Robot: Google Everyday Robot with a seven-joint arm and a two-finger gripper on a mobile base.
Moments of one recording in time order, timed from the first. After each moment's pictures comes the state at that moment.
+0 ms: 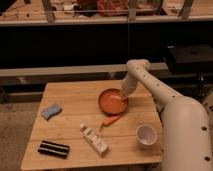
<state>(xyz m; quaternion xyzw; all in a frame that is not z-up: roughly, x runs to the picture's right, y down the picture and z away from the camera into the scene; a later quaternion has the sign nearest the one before) 0.129 0.042 0.931 -0.26 -0.23 -0.34 0.88</state>
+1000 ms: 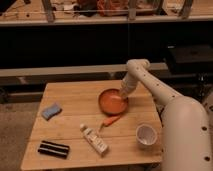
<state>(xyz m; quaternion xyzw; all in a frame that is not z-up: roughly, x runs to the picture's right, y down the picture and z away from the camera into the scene) 0.126 0.039 0.931 -0.26 -0.22 -0.32 0.88</state>
